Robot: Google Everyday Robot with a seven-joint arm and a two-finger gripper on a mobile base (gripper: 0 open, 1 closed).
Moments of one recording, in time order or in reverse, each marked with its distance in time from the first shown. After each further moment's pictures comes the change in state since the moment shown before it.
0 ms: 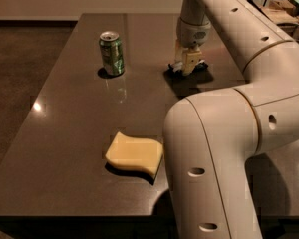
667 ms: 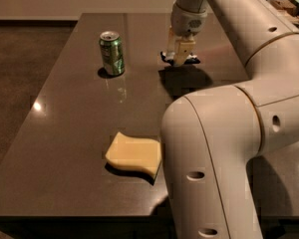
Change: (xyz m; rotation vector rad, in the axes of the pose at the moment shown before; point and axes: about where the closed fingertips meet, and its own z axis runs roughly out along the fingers) arm -0.031 -0.005 -0.041 0.072 -0.072 0.014
